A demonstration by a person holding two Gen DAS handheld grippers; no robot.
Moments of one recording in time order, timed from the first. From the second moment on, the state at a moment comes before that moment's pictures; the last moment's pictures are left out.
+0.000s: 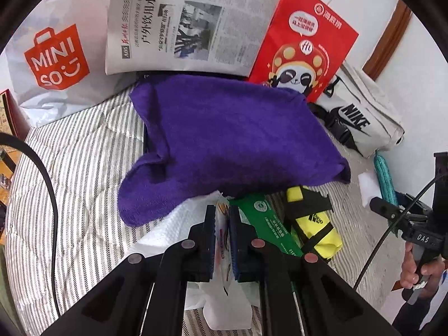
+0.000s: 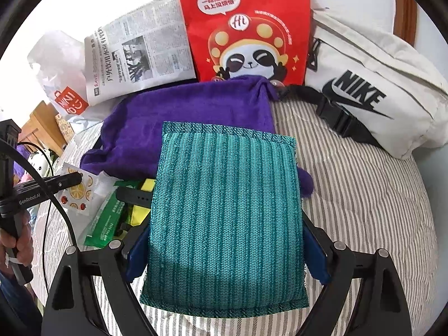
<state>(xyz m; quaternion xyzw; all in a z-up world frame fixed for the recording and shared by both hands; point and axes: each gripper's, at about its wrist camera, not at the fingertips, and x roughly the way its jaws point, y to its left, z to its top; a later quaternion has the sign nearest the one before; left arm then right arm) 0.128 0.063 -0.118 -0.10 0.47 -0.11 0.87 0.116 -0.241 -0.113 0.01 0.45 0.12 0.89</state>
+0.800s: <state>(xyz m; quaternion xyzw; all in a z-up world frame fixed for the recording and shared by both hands) 0.175 0.073 -0.081 -0.10 0.45 -0.11 0.88 0.192 -0.213 -0.090 -0.01 0.43 0.13 0.89</state>
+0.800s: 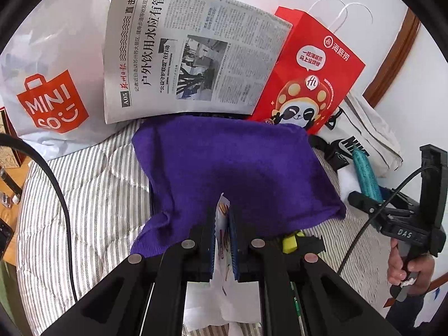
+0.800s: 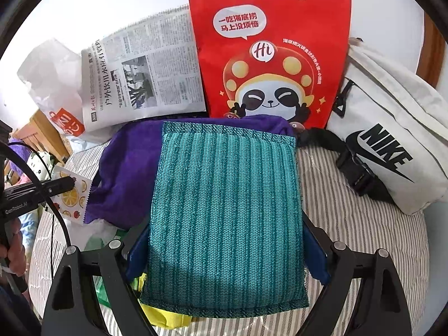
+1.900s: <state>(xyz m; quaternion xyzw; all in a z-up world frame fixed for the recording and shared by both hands) 0.117 0.054 -0.115 -0.09 0.49 -0.09 0.86 0.138 -0.211 -0.104 0.01 0.45 0.16 0.88</state>
